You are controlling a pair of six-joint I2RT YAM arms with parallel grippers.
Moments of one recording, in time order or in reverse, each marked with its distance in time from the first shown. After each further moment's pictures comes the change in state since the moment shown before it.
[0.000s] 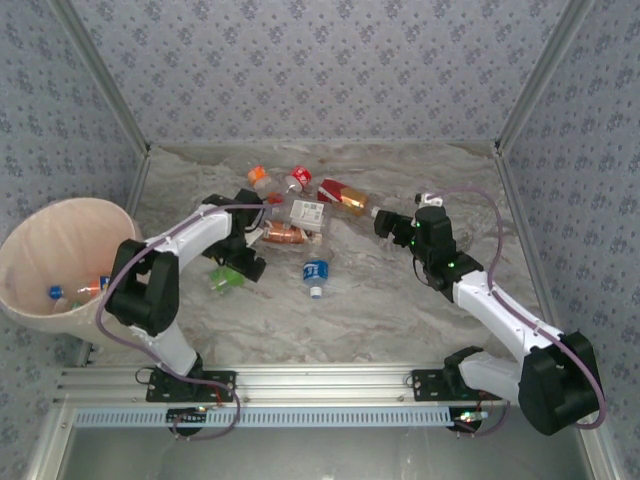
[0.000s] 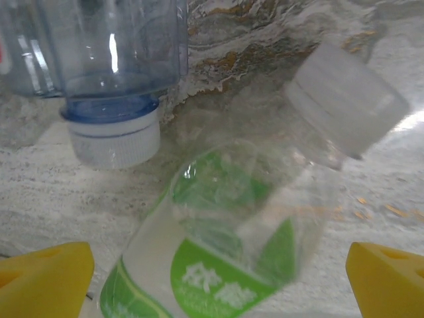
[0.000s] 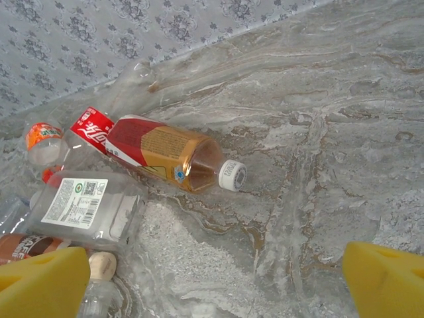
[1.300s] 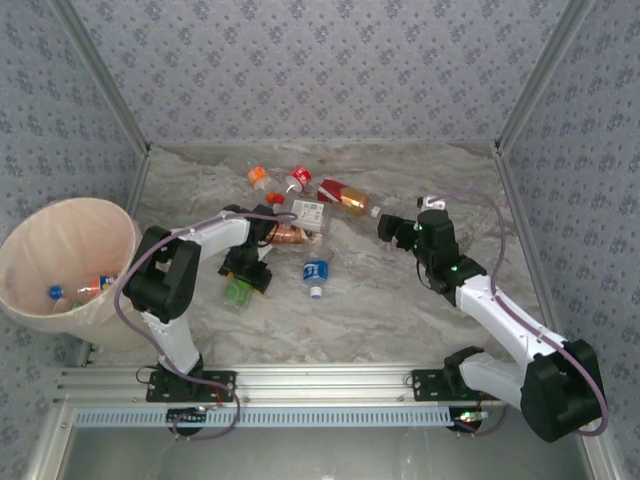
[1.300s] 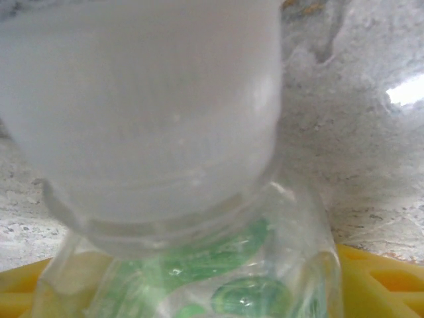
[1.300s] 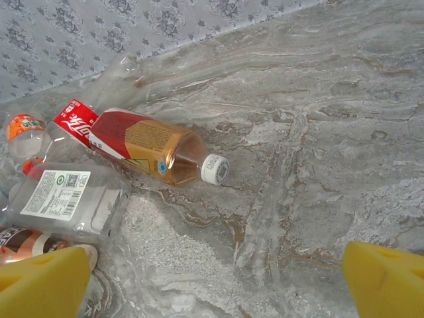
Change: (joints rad) left arm -0.072 0.108 -0.033 0.017 0.063 -0.142; right arm -0.006 -0.040 -0.020 -0.033 0.026 -0.041
